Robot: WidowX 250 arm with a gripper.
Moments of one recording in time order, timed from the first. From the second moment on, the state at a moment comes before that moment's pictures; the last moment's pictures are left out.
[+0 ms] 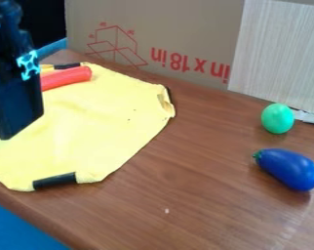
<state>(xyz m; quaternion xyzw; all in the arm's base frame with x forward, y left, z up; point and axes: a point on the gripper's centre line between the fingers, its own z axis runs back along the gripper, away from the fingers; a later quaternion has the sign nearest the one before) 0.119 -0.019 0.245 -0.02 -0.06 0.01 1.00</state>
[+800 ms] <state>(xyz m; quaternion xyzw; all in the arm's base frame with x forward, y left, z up) 0.137 0.023 0.188 -0.04 -0.09 -0.12 0.99</state>
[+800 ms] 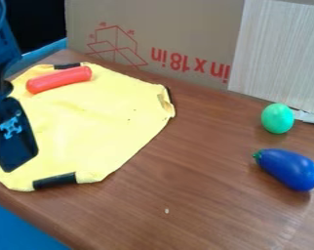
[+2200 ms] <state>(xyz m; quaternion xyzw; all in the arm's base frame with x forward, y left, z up) 0.183 0.050 0.115 0.02 -0.12 -0.32 0.94</state>
